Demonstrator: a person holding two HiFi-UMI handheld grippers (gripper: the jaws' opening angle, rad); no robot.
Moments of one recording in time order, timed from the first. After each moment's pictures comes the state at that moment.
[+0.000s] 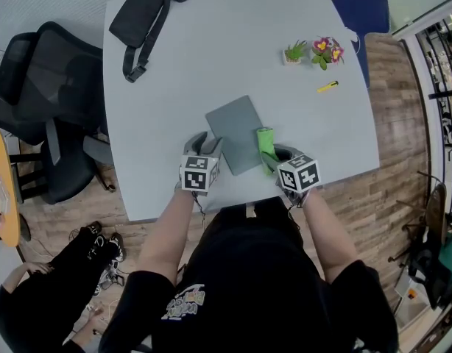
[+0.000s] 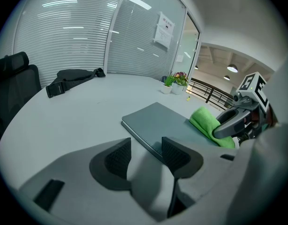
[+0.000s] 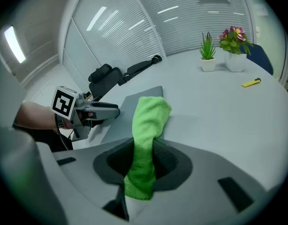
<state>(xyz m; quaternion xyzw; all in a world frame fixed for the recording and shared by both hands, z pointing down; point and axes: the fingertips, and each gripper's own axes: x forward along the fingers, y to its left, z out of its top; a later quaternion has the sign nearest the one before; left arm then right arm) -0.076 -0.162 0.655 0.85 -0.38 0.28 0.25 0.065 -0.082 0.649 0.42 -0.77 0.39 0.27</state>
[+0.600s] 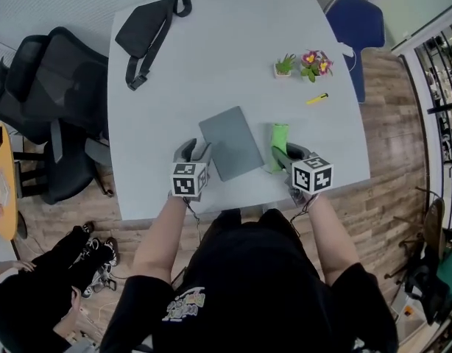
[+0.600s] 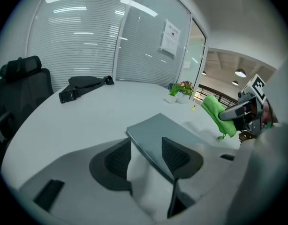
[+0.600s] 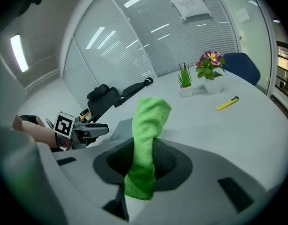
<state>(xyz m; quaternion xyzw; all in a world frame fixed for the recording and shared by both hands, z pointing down) -0.081 -0.165 0.627 0.83 -0.44 0.25 0.25 0.136 -0.108 0.590 0.47 -0.78 0.37 0.18</state>
